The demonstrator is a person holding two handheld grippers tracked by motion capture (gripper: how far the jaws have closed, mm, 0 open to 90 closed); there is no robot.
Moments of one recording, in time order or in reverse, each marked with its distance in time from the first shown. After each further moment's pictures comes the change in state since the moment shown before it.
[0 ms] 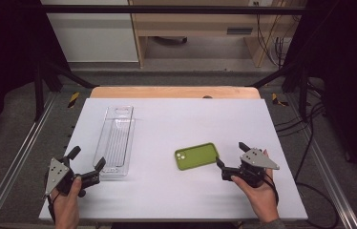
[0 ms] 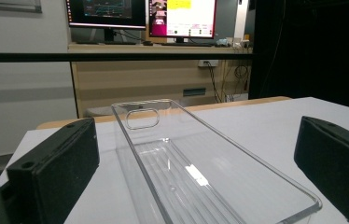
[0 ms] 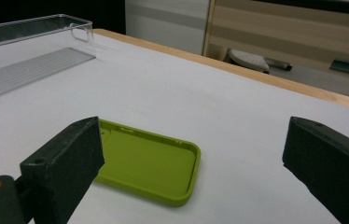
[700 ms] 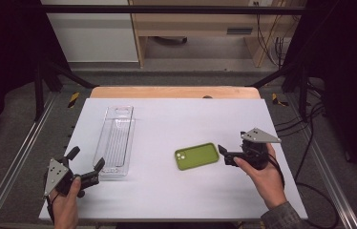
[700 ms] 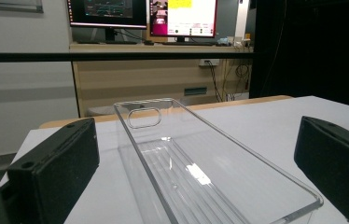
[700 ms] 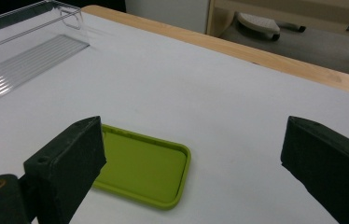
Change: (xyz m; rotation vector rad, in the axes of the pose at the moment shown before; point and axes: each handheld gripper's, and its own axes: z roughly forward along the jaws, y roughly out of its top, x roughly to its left) left arm 0.002 0.000 -0.002 0.000 0.006 0.001; right arm -0.021 0.048 0.011 0.172 0.026 0.049
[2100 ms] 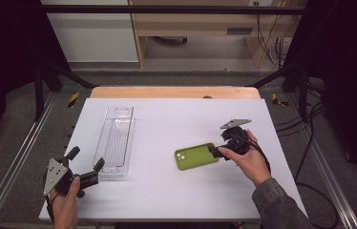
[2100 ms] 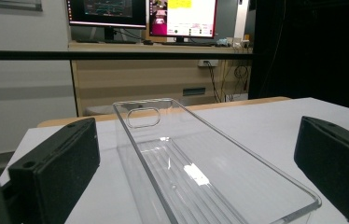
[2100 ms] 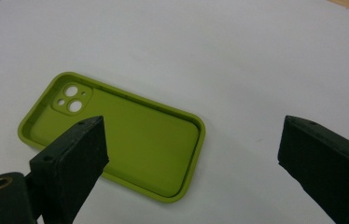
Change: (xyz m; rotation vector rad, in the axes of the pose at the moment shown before) left arm 0.001 0.000 0.000 0.003 -0.003 -0.010; right arm -0.002 0.010 0.067 0.326 0.058 -0.058
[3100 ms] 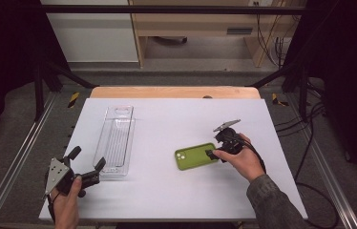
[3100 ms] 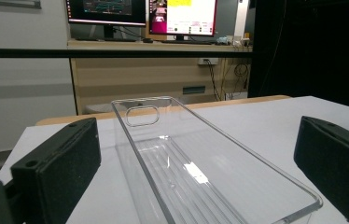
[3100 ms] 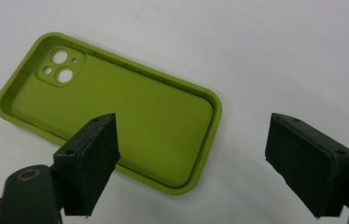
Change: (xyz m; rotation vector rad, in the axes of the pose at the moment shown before) left arm -0.001 -0.001 0.003 0.004 0.000 -0.005; right arm 0.003 -0.002 0.025 0.146 0.027 -0.013
